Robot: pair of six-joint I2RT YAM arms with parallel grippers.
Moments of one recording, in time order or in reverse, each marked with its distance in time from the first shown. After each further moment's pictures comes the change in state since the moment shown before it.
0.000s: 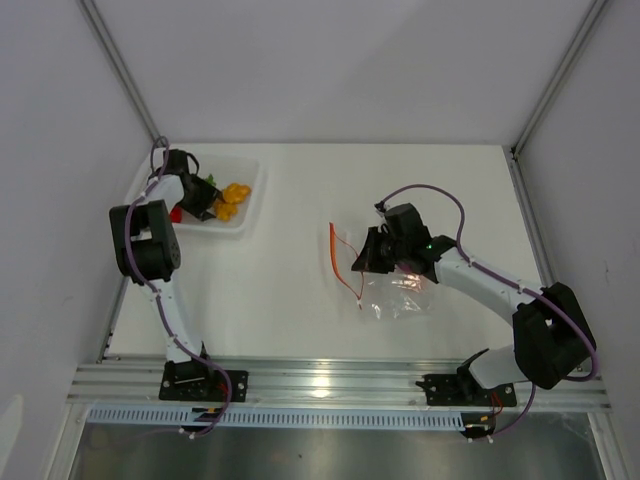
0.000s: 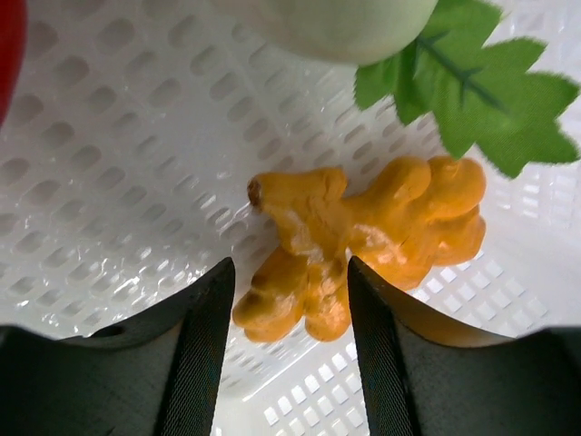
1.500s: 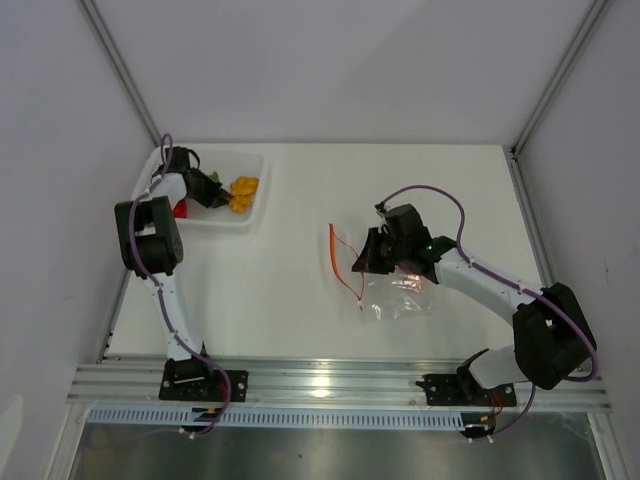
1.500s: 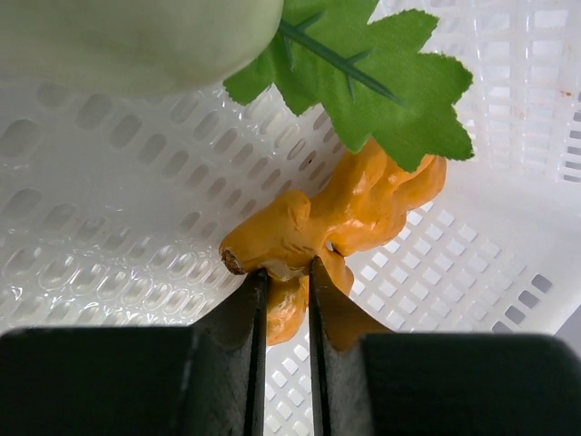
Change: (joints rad) left arm -0.005 0.087 0.076 0.069 0.238 0.026; right arm 0.000 -0.004 -0.009 0.005 -0.001 0.001
